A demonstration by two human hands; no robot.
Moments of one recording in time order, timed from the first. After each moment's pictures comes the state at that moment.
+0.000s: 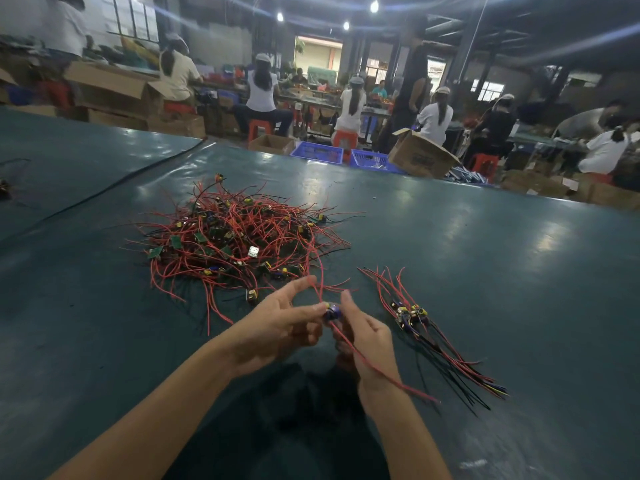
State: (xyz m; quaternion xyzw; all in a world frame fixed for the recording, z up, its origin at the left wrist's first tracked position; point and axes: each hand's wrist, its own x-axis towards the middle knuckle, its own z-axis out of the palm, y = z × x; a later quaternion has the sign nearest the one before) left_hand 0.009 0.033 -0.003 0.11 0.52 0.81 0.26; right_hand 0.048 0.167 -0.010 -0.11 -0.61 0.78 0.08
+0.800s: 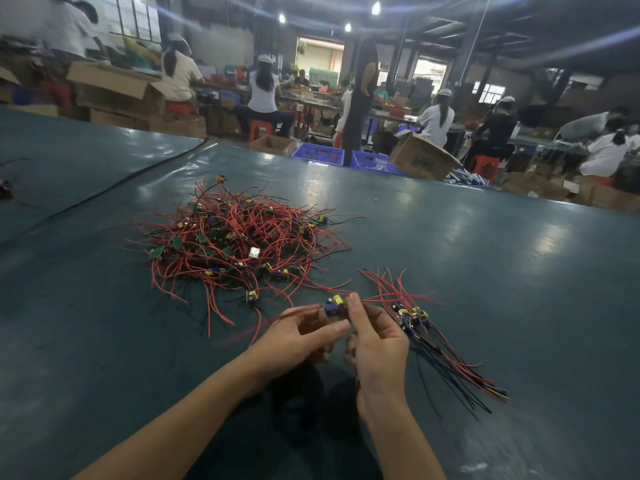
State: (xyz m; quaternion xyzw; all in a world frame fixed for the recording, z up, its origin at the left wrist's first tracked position) left_hand 0.021 0.044 -0.016 0.21 0.68 0.68 0.16; right_hand 0.053 0.167 -0.013 -0.13 -0.57 0.80 0.17
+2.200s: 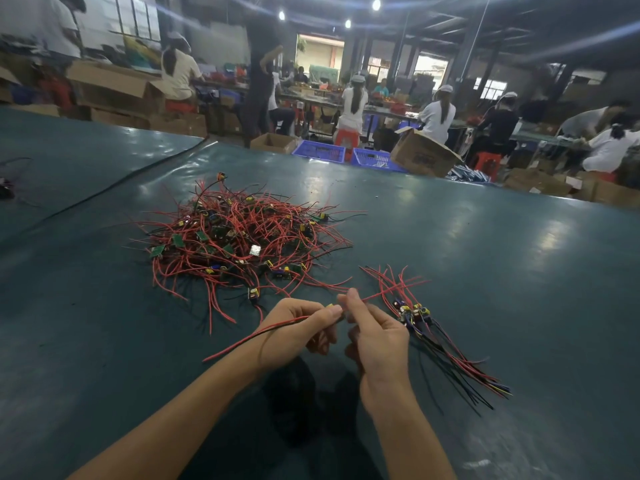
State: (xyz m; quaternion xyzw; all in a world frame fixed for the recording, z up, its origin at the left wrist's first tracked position) left_hand 0.017 0.042 -0.009 0.25 0.68 0.68 0.10; right_hand 0.049 0.166 -0.006 -0.16 -0.58 0.78 0.13
